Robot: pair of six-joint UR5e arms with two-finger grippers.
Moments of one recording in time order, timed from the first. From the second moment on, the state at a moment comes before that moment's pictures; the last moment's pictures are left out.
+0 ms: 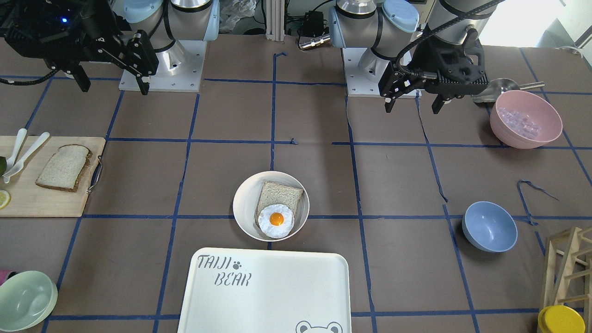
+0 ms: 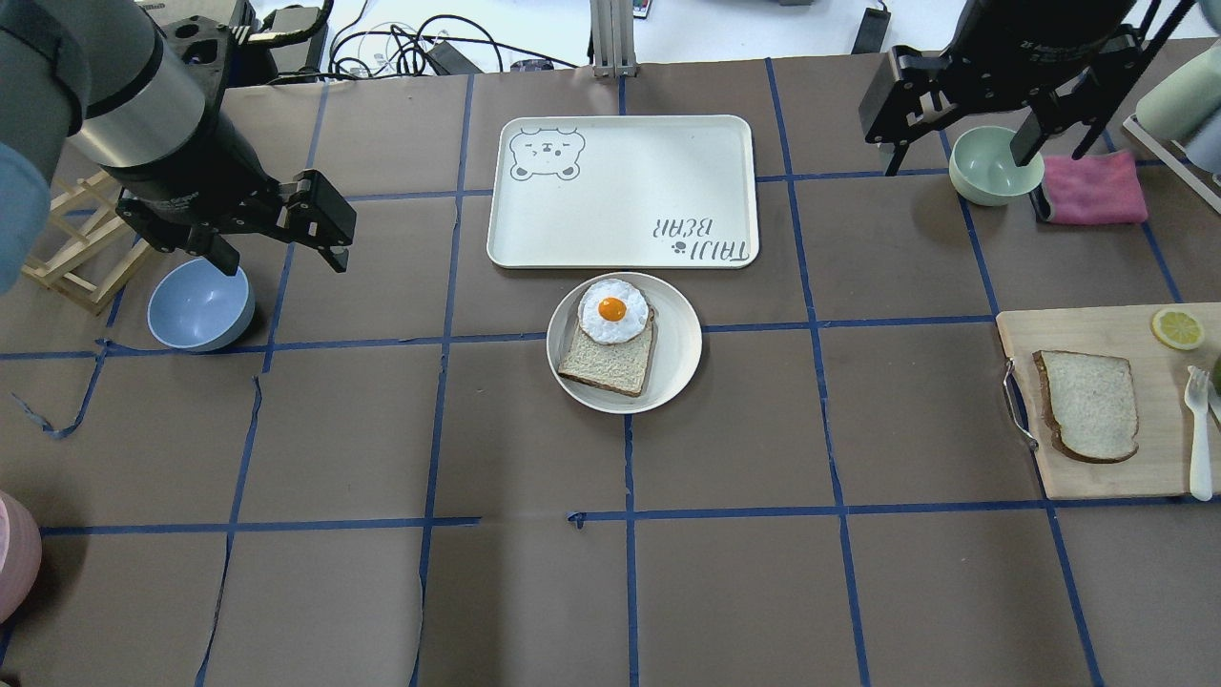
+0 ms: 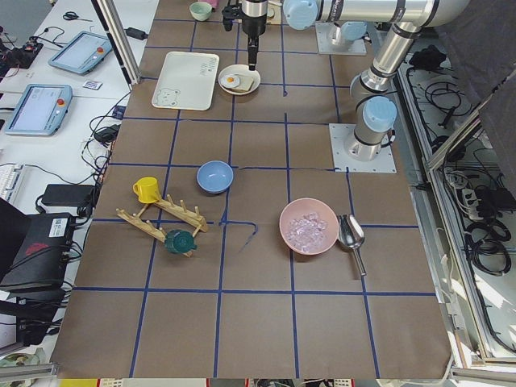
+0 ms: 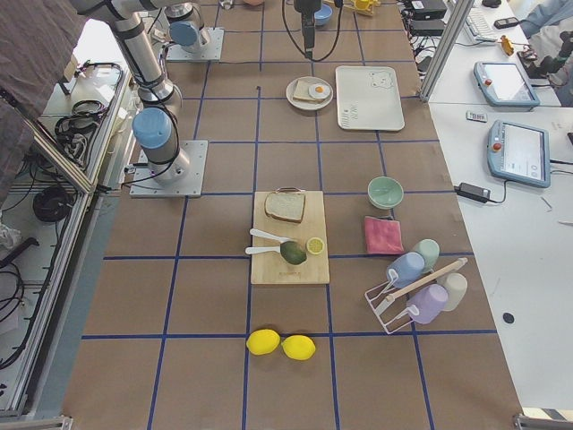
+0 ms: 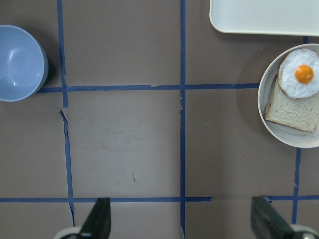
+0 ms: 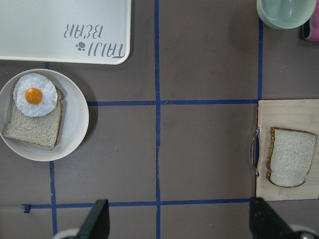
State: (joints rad) left arm -1.52 -1.47 -1.66 -1.55 1.58 0.06; right arm 1.59 -1.59 1.43 -1.47 -1.61 0.01
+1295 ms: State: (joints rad) left arm -1.52 -1.47 -1.66 -1.55 1.58 0.13; right arm 1.13 -1.51 1.99 -2.04 -1.68 -0.09
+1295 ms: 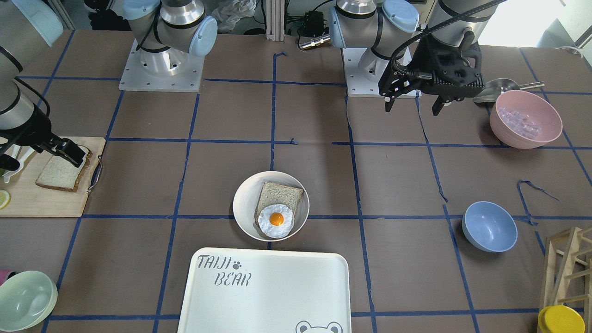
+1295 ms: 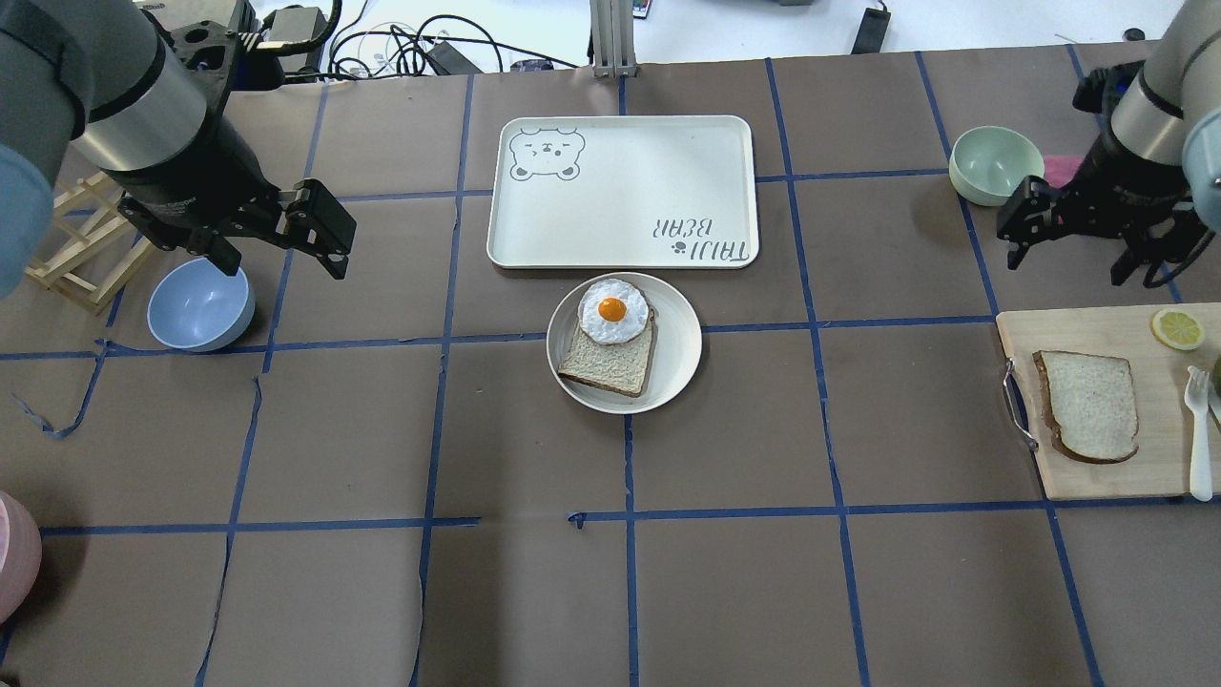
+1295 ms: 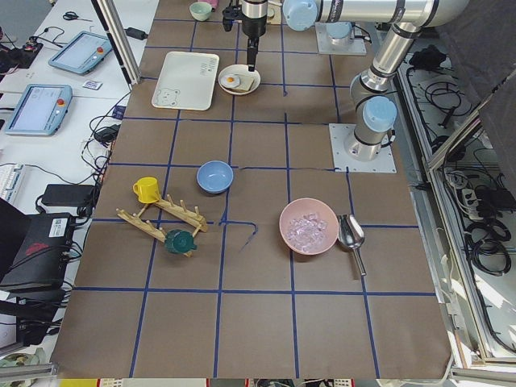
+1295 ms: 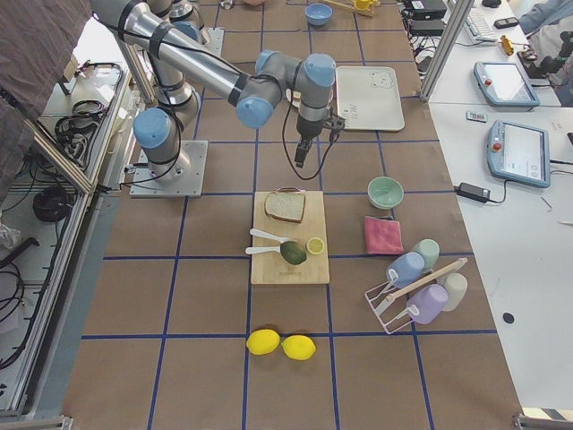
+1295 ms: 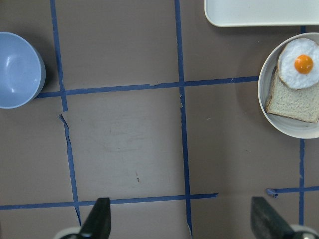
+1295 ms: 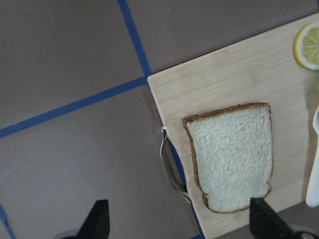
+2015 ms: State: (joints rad) left arm -1.52 -1.48 -1.66 -1.55 1.58 0.13; right arm 1.06 -1.45 2.19 -2.33 -1.67 -0.20
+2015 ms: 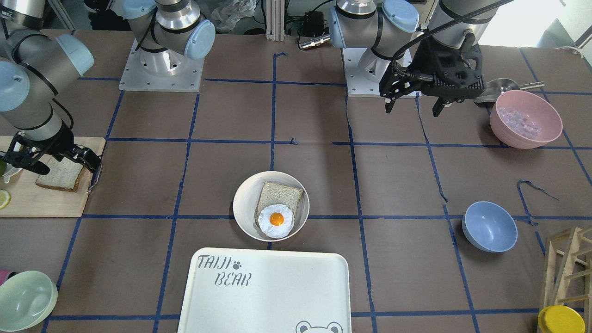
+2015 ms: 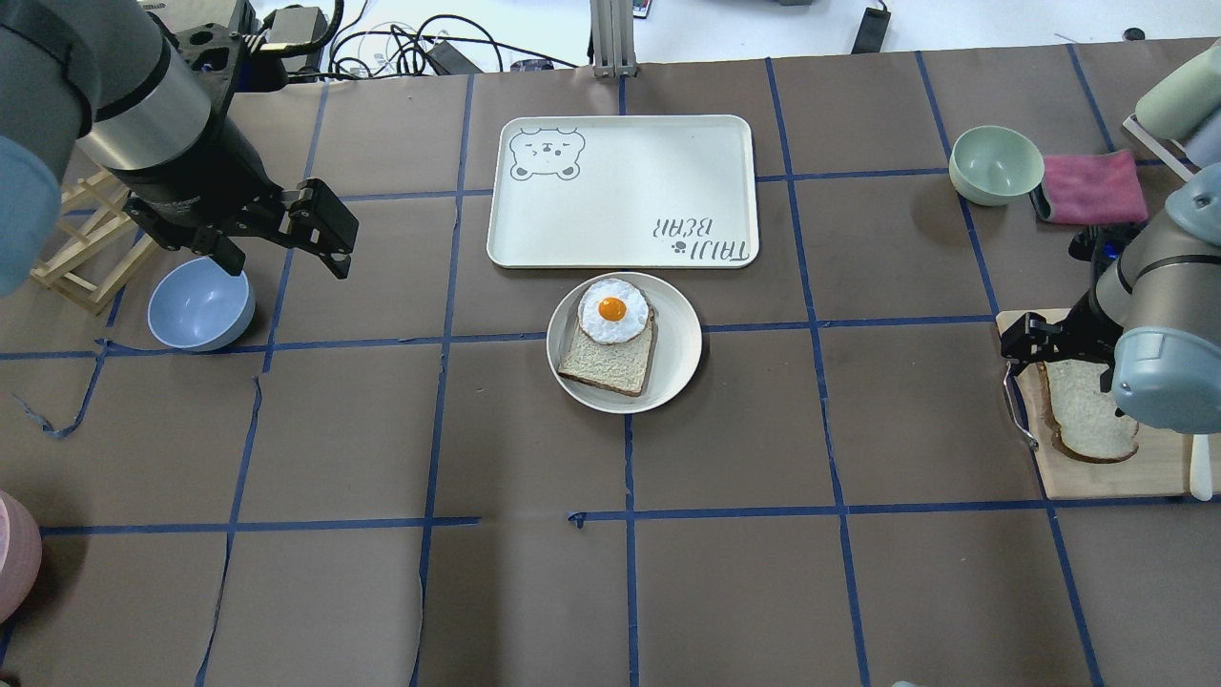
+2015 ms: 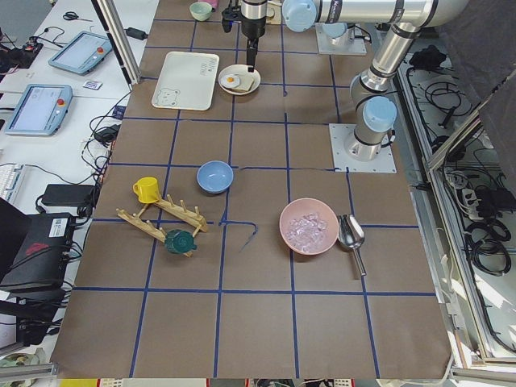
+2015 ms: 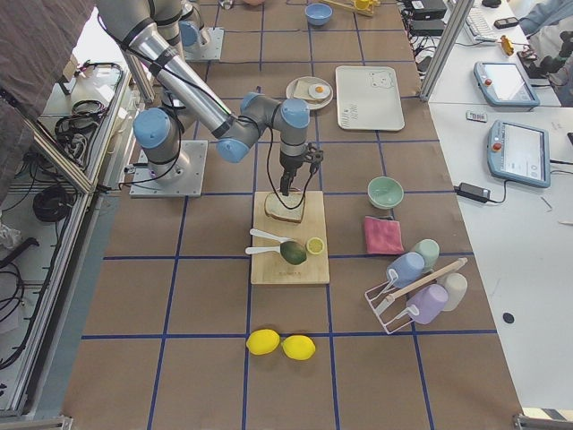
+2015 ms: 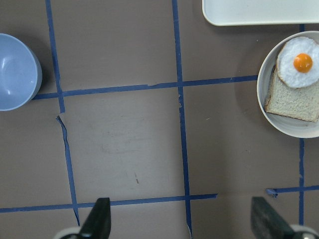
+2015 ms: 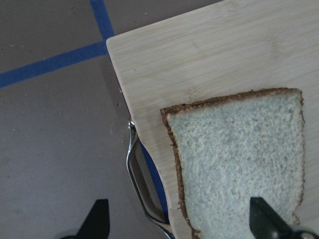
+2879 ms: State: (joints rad) left arm -1.52 -1.48 -1.66 -1.55 1.58 0.14; right arm 1.05 -1.36 2.19 -2.42 -1.69 -0.20
